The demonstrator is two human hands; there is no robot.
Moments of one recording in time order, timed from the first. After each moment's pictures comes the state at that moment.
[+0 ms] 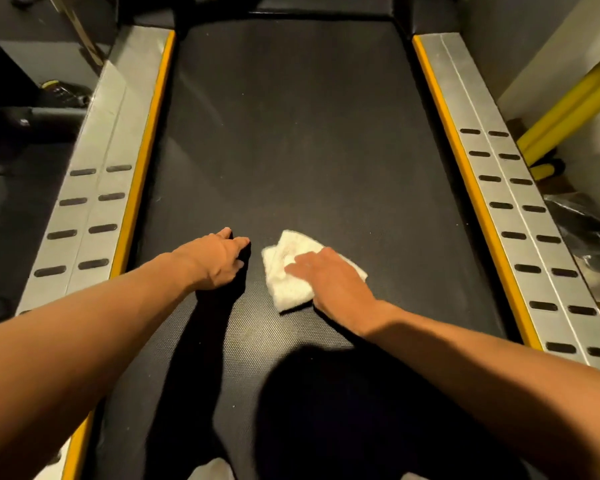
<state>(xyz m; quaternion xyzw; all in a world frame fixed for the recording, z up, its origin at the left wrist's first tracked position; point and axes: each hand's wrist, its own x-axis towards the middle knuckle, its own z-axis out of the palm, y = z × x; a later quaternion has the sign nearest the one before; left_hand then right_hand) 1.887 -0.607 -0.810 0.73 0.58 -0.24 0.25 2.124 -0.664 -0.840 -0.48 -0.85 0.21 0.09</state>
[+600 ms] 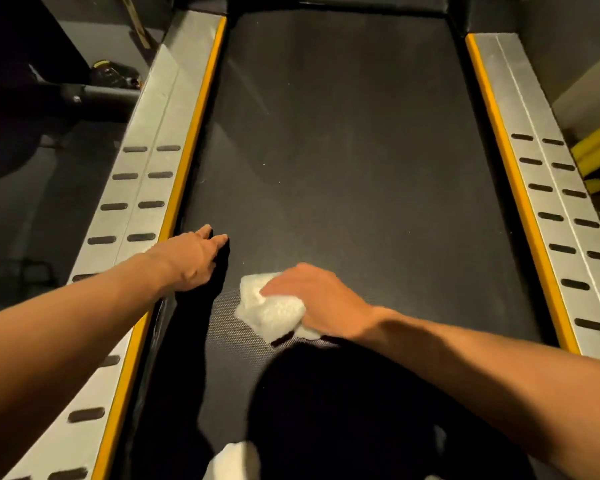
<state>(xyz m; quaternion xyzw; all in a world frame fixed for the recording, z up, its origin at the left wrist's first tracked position) 1.810 -0.646 -0.798 0.70 0.63 -0.28 0.22 2.060 -0.675 -0.843 -0.33 -0.89 0.31 0.09</state>
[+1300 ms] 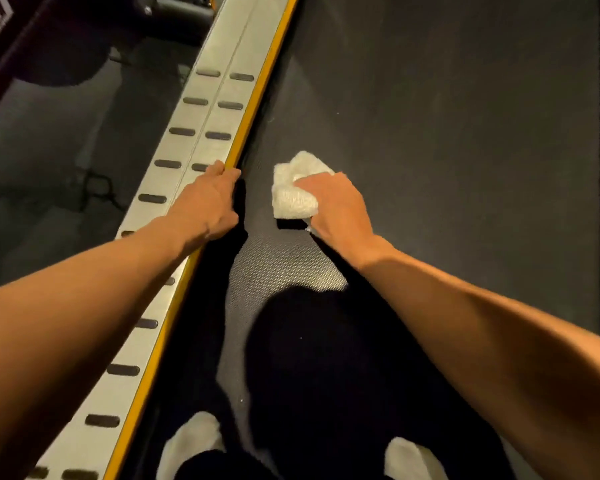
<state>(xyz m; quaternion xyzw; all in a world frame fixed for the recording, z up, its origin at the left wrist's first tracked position) 1.777 -0.684 -0.790 0.59 0.77 -0.07 0.24 1.974 -0.631 -0.844 -0.49 -0.82 0.26 0.12</state>
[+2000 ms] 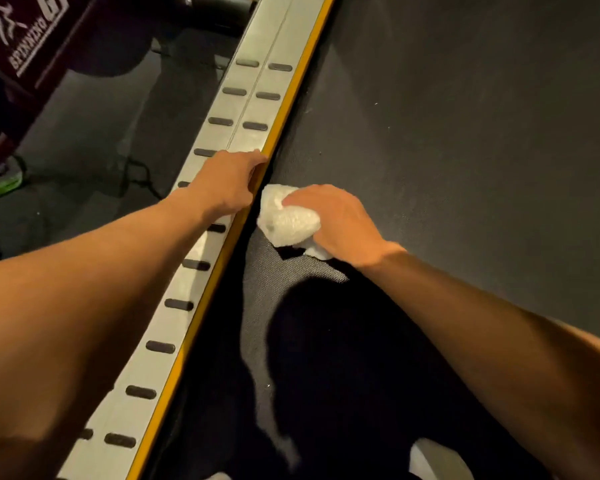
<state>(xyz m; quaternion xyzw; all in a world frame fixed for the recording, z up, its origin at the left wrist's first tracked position) 1.749 -0.686 -0.788 0.63 0.75 -0.03 0.21 1.947 -0.659 -0.840 -0.35 -0.88 0.31 0.09</state>
